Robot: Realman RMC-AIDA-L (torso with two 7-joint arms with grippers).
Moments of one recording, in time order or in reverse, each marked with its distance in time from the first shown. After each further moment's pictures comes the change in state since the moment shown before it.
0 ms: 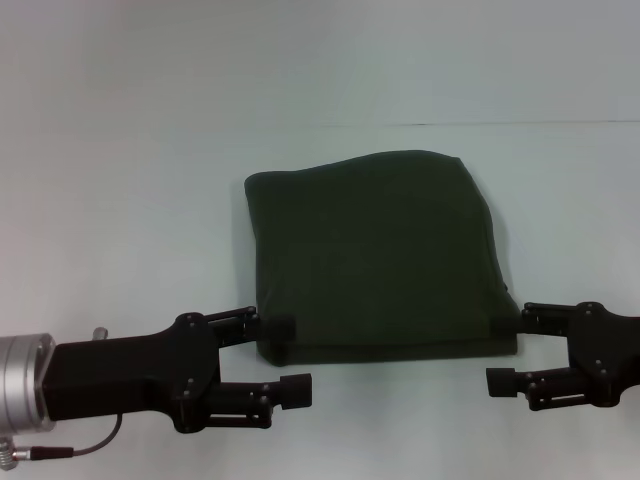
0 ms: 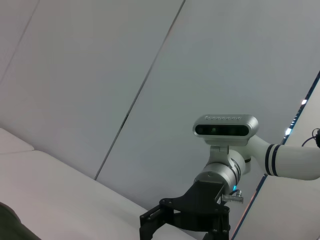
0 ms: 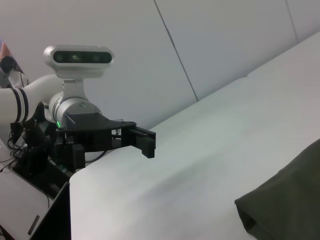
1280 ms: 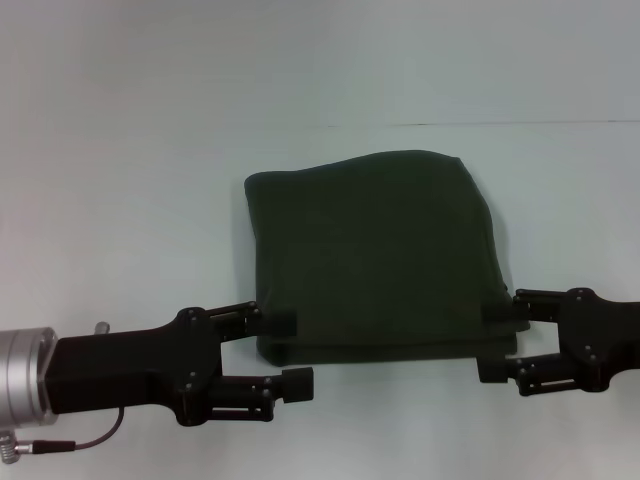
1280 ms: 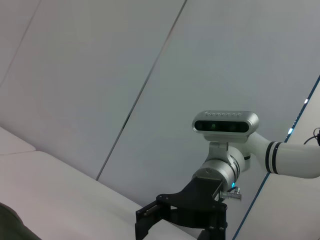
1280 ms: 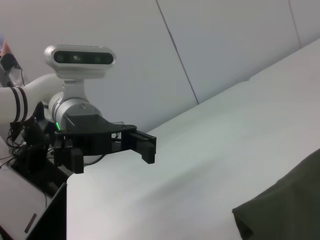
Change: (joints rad) left arm -0.009 0.002 0.000 0.000 -0.001 -0.007 -0.008; right arm 0.027 0.002 0.000 0.000 0.000 0.015 0.001
